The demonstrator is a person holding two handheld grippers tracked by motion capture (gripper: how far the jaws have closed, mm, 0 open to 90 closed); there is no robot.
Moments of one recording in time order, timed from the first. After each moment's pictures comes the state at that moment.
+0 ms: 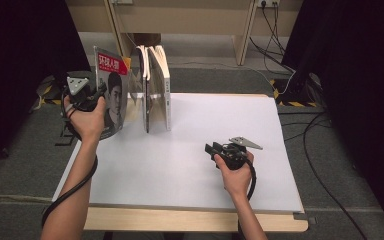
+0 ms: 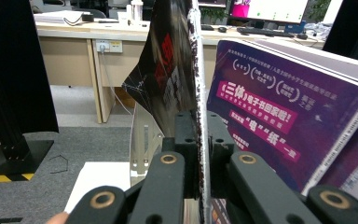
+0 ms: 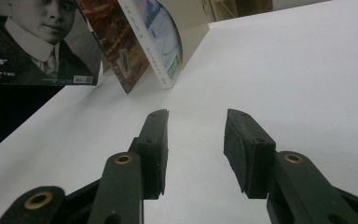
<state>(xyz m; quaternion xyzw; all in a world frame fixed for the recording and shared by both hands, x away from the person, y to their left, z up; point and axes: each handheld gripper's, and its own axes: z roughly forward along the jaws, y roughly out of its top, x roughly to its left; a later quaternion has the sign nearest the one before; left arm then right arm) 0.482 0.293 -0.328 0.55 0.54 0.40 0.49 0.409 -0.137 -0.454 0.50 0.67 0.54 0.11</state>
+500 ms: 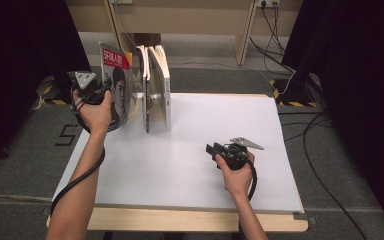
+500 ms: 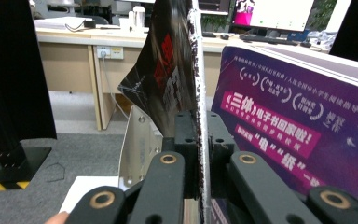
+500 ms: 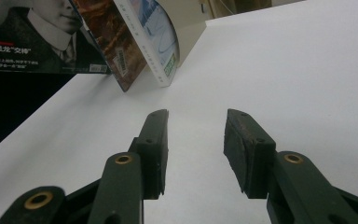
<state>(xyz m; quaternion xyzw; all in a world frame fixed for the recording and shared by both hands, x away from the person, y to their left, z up) 0.514 0.286 -0.336 0.54 0.54 0.41 0.50 0.410 -0.140 -0.457 0.51 0.67 0.53 0.11</state>
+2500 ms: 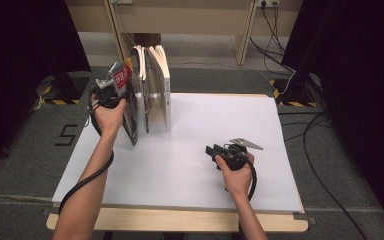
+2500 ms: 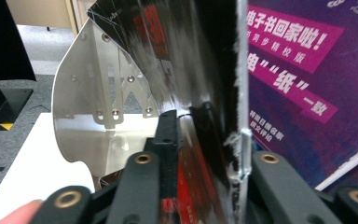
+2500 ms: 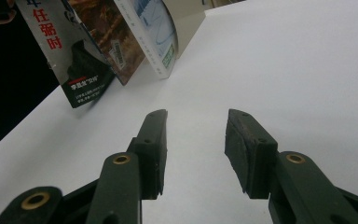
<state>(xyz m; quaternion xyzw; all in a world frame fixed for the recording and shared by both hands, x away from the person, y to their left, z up) 0.534 0.263 -0.370 0.60 0.59 0.32 0.44 0.412 -0.141 -0.462 0.52 0.67 0.53 0.09</state>
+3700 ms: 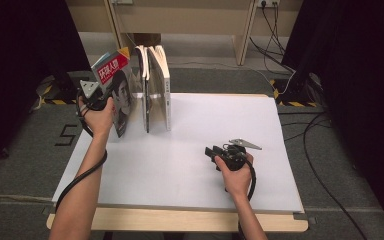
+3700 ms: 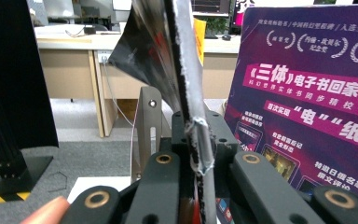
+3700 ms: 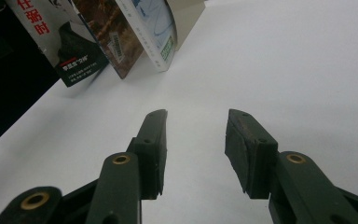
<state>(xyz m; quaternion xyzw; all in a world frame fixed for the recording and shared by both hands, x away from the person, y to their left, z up) 0.535 0.301 -0.385 0.54 0.52 0.43 0.50 0.413 -0.140 -0.468 0.52 0.67 0.52 0.08</state>
